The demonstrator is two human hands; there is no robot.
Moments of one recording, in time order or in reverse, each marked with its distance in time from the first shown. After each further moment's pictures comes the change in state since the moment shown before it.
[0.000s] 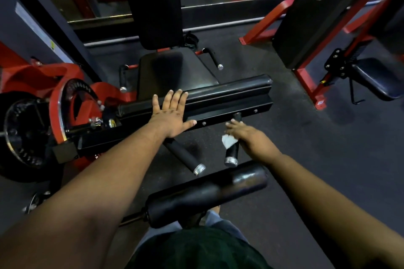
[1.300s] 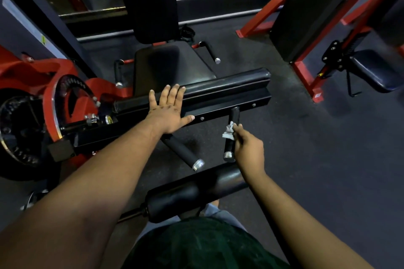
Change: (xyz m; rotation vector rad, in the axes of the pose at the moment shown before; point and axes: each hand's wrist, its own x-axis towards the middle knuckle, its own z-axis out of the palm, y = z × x) left_hand 0.000 0.001 -0.001 0.000 -0.008 0.003; right_hand -0.015 -0.071 0.039 0.206 0.490 0.663
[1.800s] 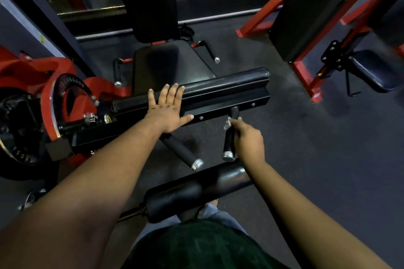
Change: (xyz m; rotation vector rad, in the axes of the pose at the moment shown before) left_hand -0.003 0.002 -0.002 0.009 0.012 -0.004; right_hand 0.024 -0.001 -0.003 -0.186 -0.083 -0.099
